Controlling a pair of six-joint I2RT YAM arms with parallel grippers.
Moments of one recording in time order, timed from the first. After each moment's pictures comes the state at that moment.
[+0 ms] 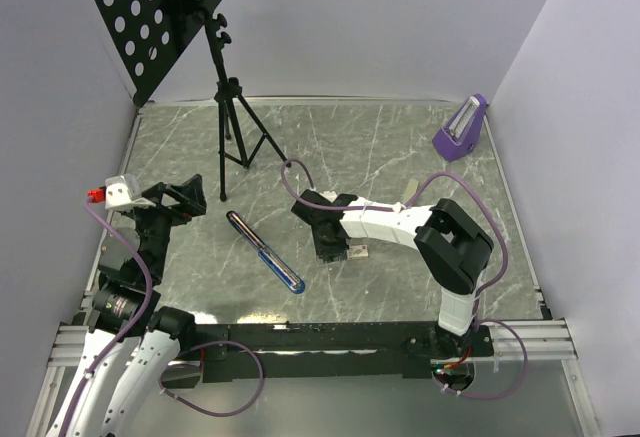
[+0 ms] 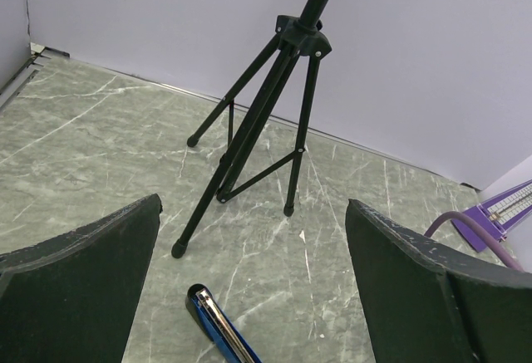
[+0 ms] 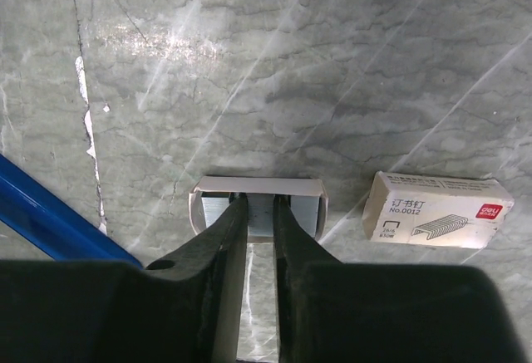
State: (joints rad) left arm -0.29 0.37 0.64 -0.16 -0.30 -0.39; right arm 0.92 1.83 1.20 -0.69 0.18 0.72
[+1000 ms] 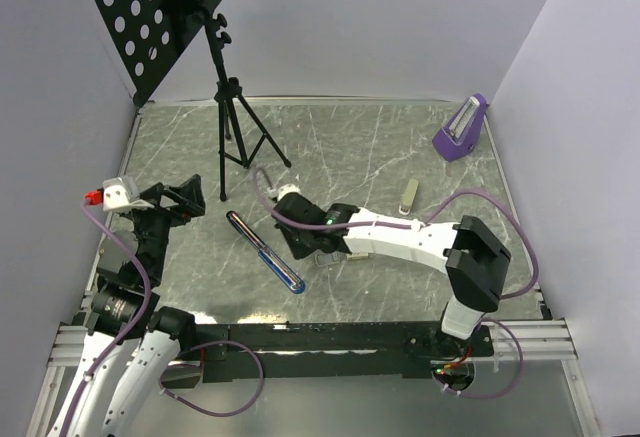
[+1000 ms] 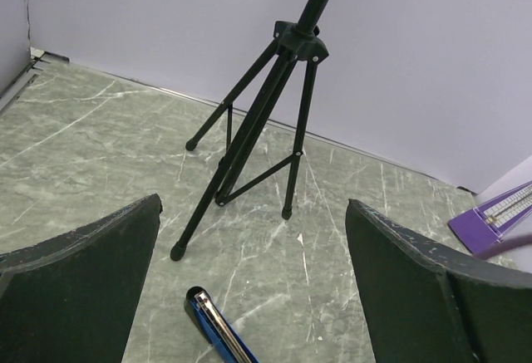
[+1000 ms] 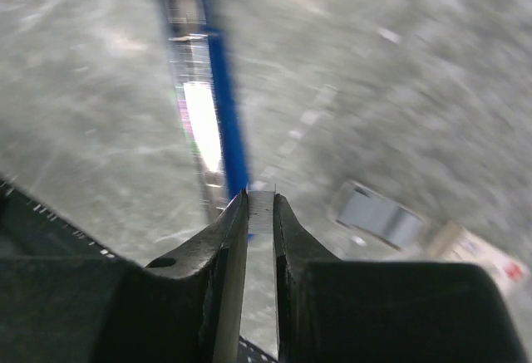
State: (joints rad) left arm -0.29 0.36 0.64 -0.16 -0.30 -0.39; right arm 1.07 1.69 1.26 -0.56 0.19 0.46
